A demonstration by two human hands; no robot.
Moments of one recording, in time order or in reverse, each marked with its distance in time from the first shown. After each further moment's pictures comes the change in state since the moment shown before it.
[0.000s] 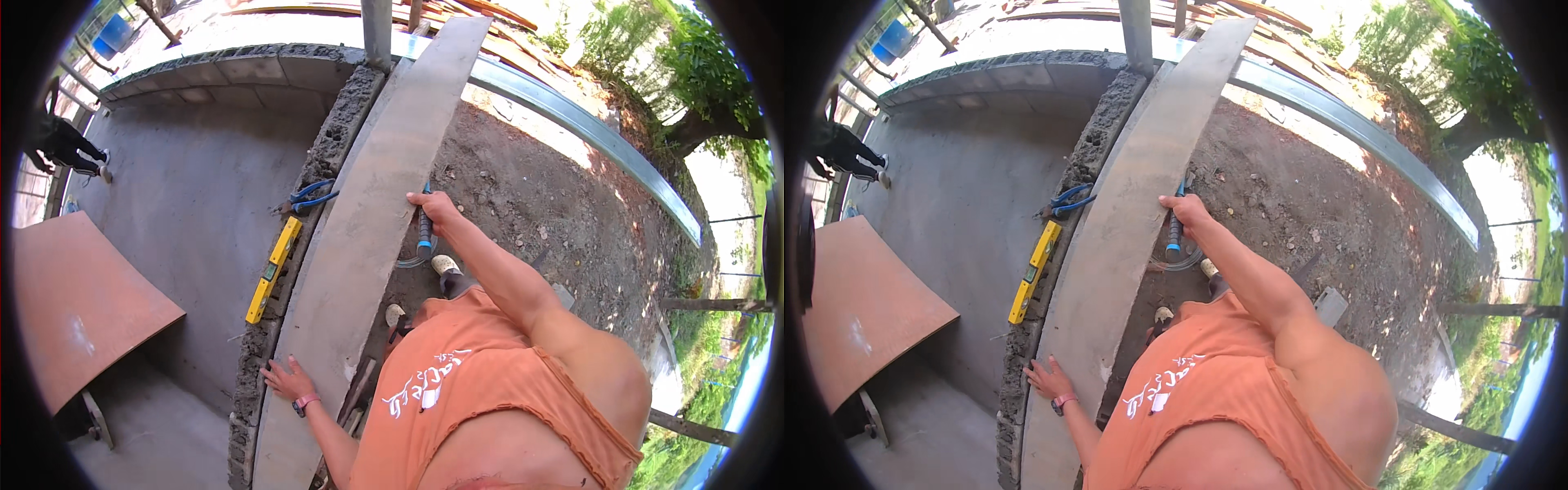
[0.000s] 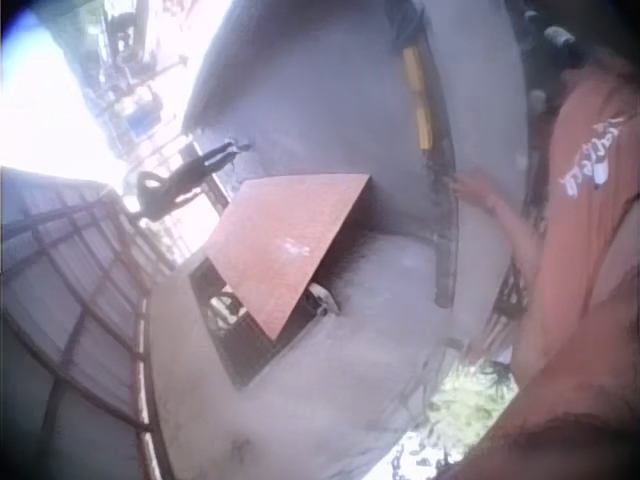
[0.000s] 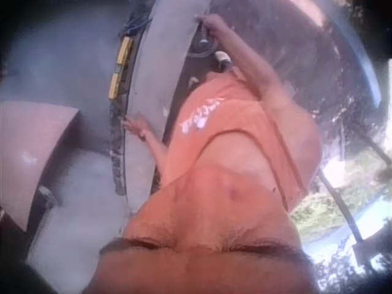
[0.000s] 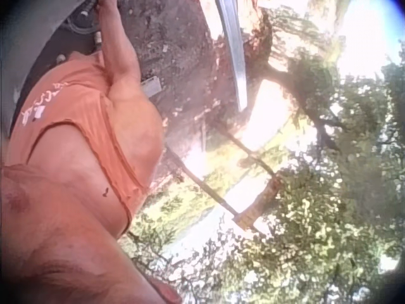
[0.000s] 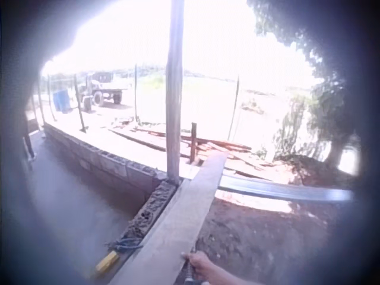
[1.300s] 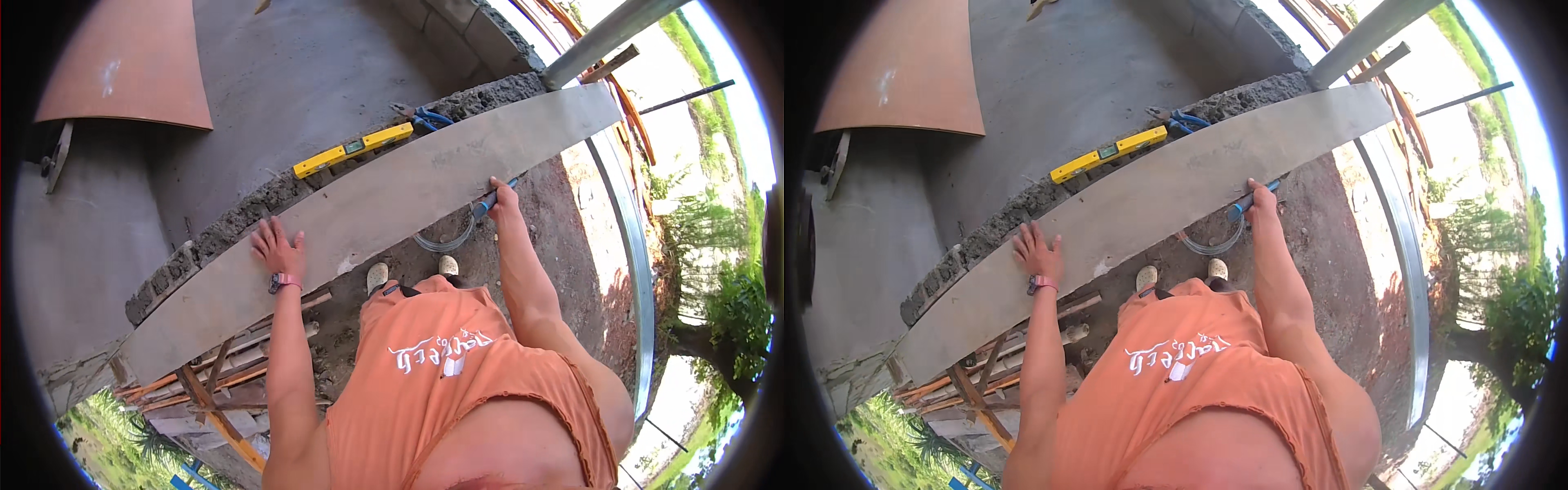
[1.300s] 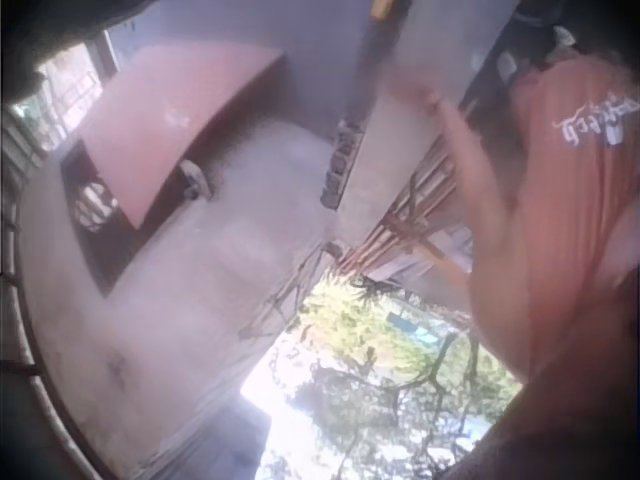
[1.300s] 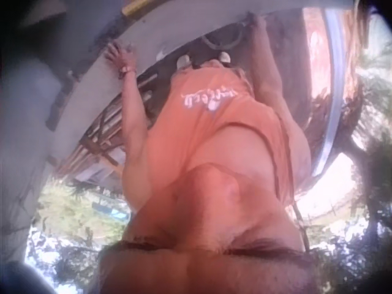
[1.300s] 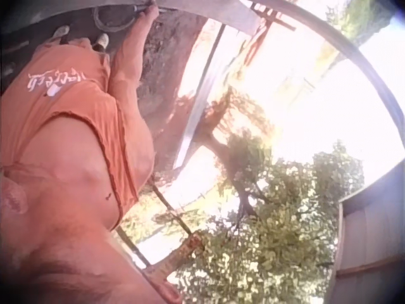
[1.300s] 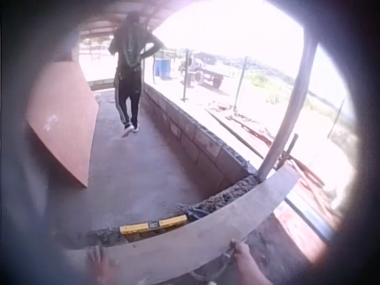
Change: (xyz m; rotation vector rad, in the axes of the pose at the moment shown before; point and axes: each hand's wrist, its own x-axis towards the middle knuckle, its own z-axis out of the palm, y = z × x) left_hand -0.010 -0.011 0.013 -0.150 0.243 -0.070; right_hand 0.083 0.038 0.011 -0.098 0.018 0.098
